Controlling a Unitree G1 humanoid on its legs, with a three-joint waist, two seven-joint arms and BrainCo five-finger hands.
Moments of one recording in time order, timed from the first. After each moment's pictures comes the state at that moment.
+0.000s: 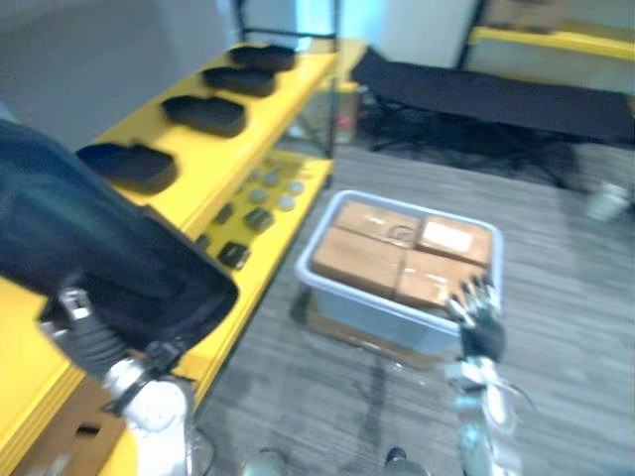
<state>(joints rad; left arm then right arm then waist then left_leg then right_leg) 0.32 -0.03 0.49 -0.45 0.02 -0.32 0.69 -0.06 -0.07 0.12 0.20 0.51 -0.32 0.00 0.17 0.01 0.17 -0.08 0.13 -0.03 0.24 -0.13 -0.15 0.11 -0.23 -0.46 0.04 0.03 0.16</state>
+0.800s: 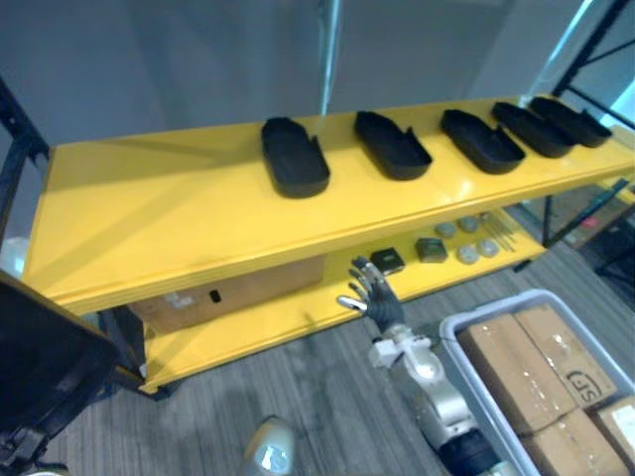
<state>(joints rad) 0.40 -0.04 0.72 -0.53 0.01 -0.41 0.51 -0.09 -0.12 0.32 0.13 0.34 -0.18 0.00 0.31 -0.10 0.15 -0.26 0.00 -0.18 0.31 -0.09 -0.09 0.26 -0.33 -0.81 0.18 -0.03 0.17</state>
